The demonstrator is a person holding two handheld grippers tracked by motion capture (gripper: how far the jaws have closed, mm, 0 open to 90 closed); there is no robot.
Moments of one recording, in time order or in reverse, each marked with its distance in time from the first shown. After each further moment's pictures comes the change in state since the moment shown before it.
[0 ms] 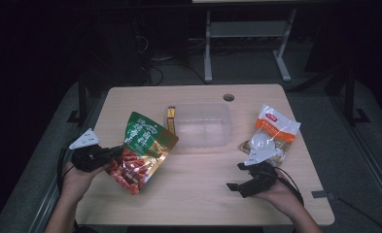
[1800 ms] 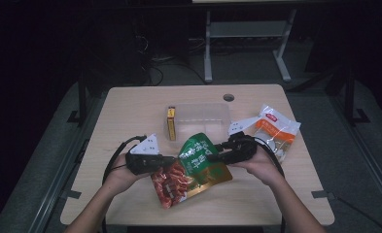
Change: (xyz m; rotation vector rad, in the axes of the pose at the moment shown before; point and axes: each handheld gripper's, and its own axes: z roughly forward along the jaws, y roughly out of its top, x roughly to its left) left arm -0.089 0.054 0.075 0.085 -0.303 0.363; right arm -0.024 0.085 0.021 -0.108 0.272 -0.047
